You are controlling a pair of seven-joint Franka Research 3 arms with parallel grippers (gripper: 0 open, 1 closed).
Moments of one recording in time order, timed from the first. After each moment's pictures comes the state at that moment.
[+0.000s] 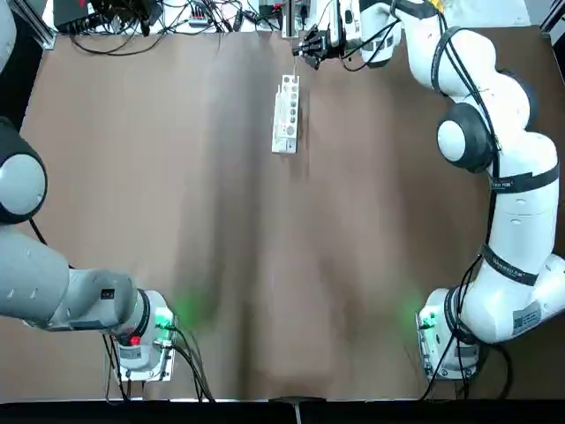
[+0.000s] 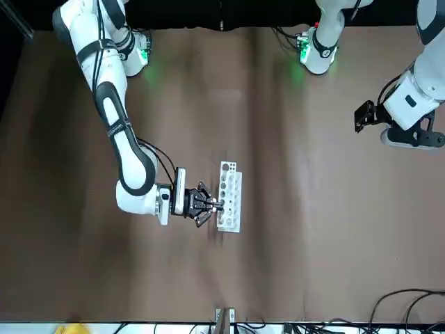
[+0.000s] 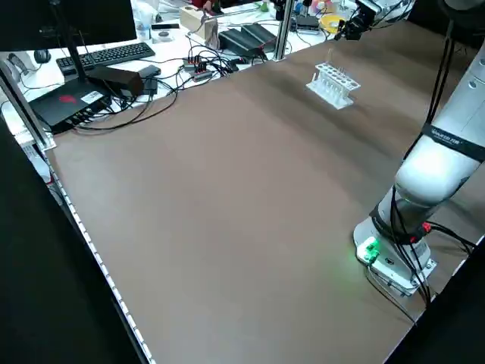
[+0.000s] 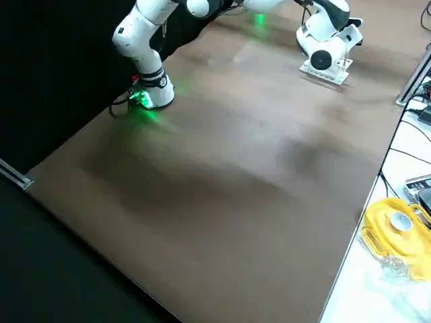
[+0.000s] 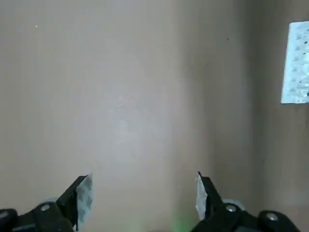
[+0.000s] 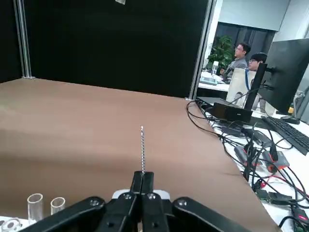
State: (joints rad) left arm 0.01 0.04 -0.17 -1.57 0.02 1.55 -0.02; right arm 0.34 0.83 0.12 -1.35 1.56 2.14 -2.31
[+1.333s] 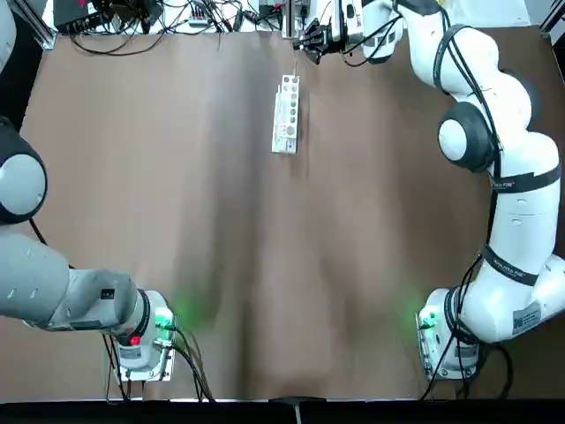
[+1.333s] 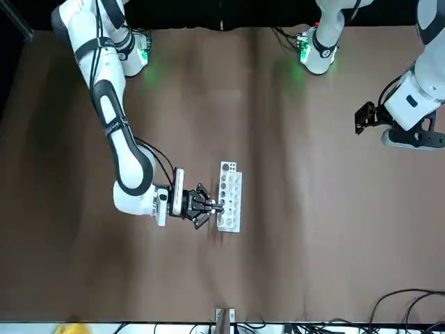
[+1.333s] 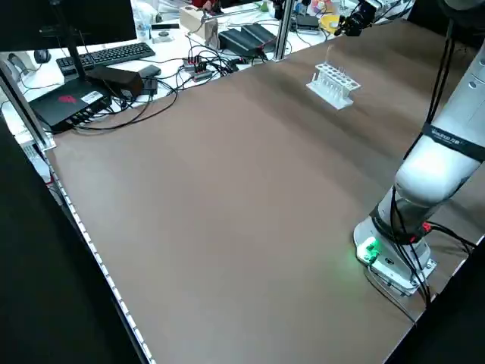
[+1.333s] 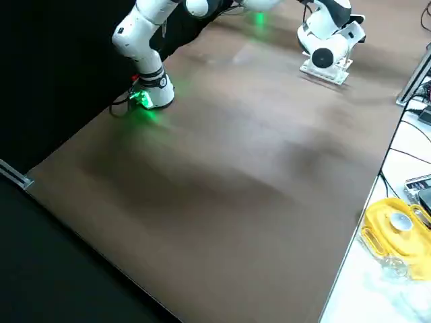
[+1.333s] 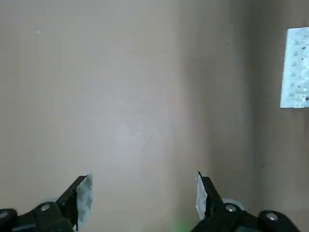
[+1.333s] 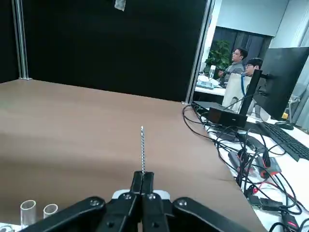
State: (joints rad) left arm 0.01 0.04 -0.17 -1.57 0.02 1.57 -0.02; right arm 0.33 0.82 0.12 -1.33 1.56 2.13 -2.31
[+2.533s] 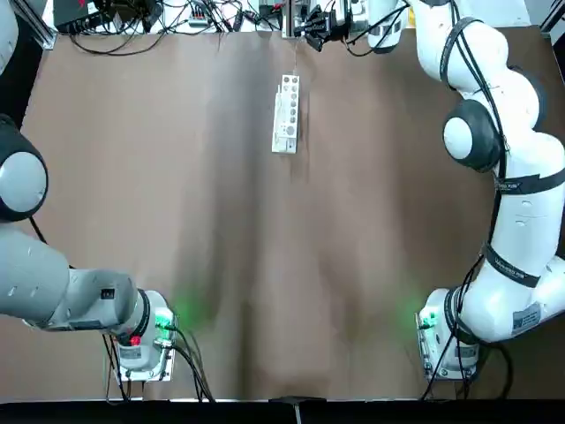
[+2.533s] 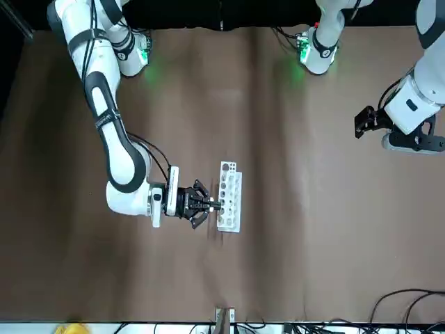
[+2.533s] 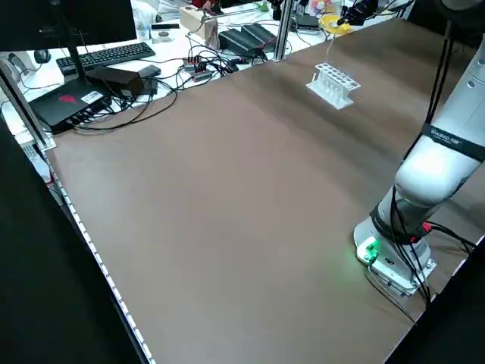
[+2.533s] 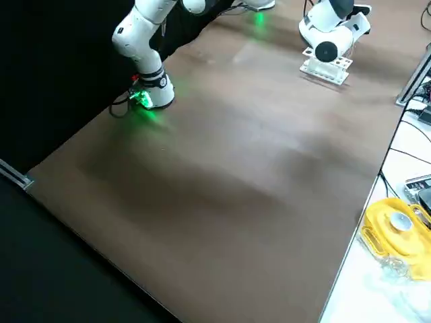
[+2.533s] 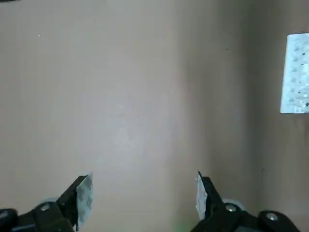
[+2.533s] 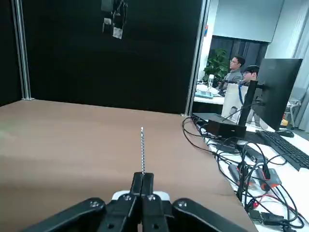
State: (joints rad) left arm 0.01 0.06 -0.17 -1.57 0.02 1.59 -0.02; right arm 0.31 0.78 0.12 -1.32 1.56 2.09 -2.22
